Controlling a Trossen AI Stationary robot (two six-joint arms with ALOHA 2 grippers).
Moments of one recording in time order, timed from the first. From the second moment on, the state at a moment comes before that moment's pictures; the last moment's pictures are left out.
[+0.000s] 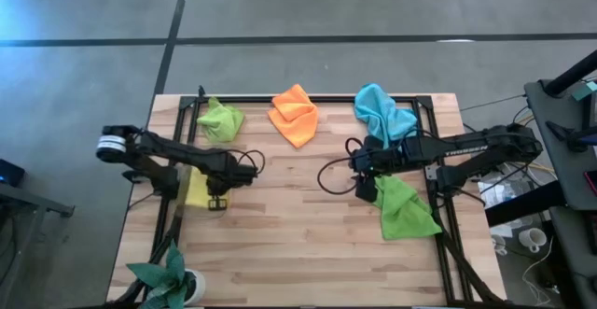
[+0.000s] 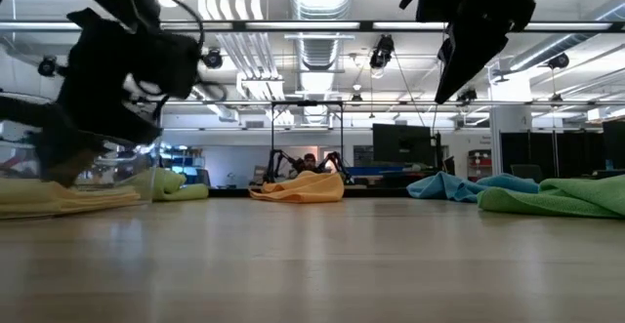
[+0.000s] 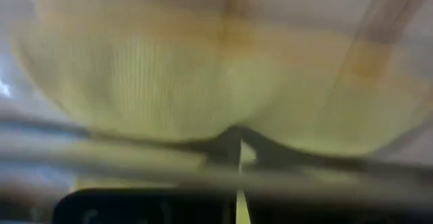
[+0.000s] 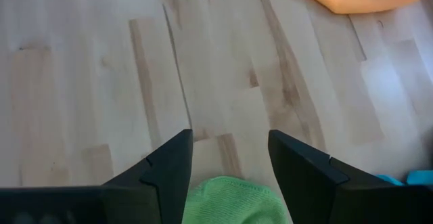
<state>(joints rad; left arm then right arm) 0.01 1.45 0.74 -1.02 0.01 -0.12 0.07 1.29 0.97 -0.75 0.19 0.21</state>
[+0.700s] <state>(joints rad) 0.01 1.41 0.73 -0.74 -0.03 -0.14 0.07 1.29 0.93 -0.75 0.19 0.23</state>
